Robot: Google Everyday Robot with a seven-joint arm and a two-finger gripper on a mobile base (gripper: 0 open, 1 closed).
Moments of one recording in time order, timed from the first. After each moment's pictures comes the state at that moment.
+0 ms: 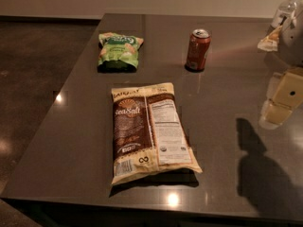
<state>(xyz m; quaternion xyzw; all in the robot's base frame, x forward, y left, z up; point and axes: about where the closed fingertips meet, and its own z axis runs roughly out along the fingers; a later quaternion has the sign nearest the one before) 0.438 -0.216 0.977 -0.60 0.78 -0.04 0.16</state>
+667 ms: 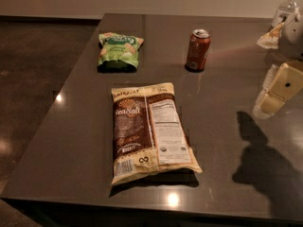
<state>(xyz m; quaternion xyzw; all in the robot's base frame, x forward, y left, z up) 0.460 -0.219 0.975 -0.58 0.79 0.01 0.20</state>
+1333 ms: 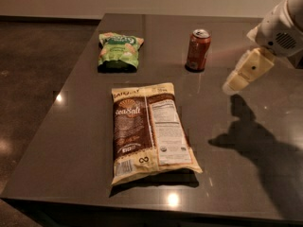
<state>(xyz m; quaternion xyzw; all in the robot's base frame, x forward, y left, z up) 0.529 -0.205 0.963 -0.50 0.82 0.03 0.27</state>
